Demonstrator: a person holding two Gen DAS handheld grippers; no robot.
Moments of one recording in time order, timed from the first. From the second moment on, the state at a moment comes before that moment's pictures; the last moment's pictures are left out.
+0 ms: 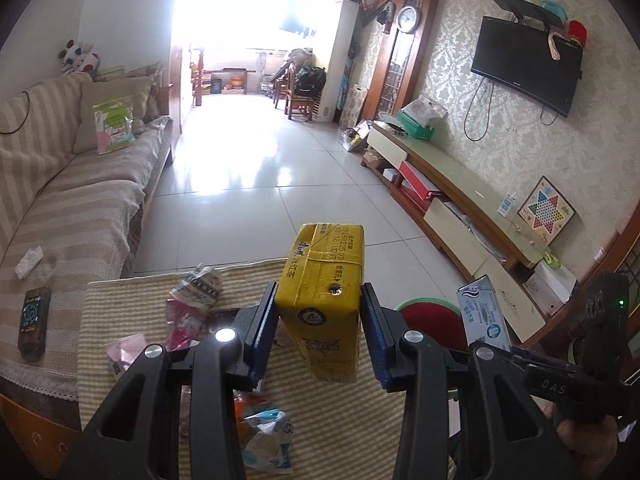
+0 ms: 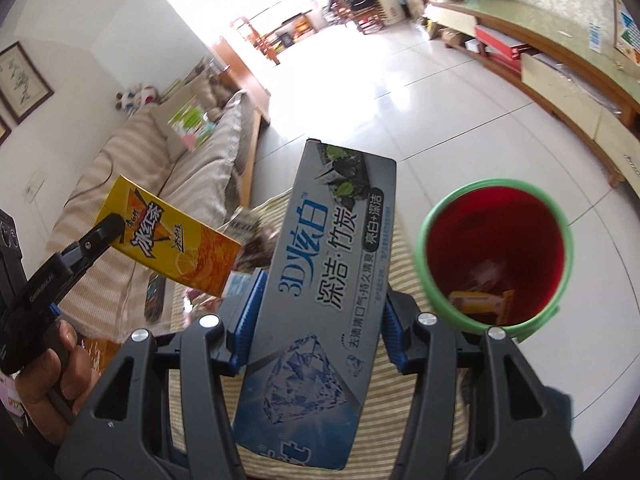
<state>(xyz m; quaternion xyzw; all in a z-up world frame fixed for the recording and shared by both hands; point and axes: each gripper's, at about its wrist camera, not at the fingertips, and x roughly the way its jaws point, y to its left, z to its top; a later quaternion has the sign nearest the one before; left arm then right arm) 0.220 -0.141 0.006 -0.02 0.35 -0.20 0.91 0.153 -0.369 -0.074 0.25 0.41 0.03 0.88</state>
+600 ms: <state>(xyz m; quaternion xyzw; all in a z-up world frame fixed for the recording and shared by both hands) 0.236 -0.294 -0.029 0.03 0.38 -0.30 0.87 0.155 -0.498 -0.091 0.28 0.38 -0.05 0.88</state>
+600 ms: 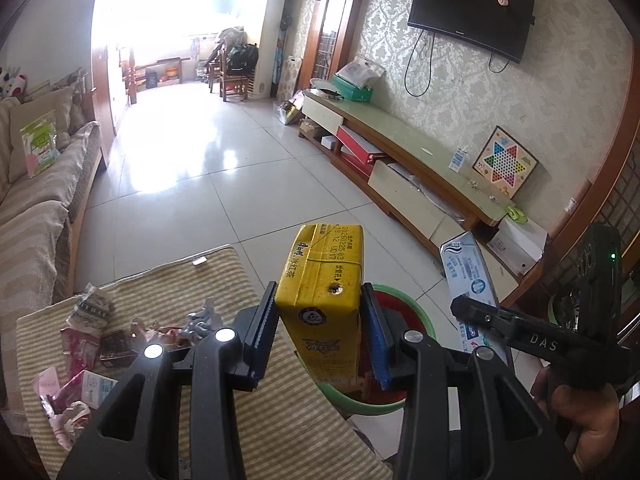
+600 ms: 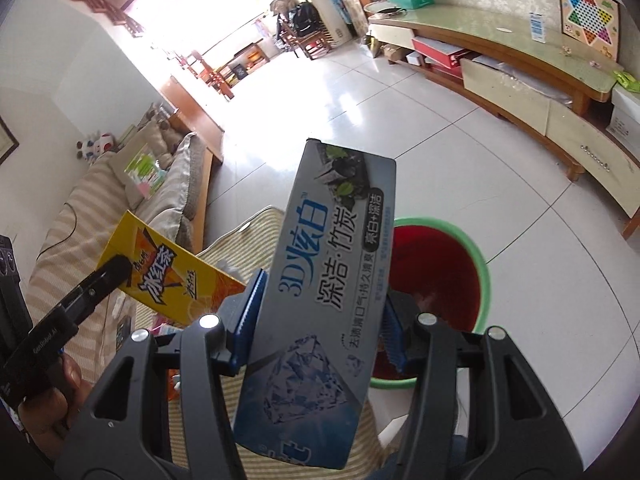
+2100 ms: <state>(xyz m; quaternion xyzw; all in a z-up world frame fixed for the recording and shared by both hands) 0.269 -0.379 -0.086 0.05 0.42 -0.33 0.84 0.184 -0.535 -0.165 0.29 0.43 -0.08 0.85</state>
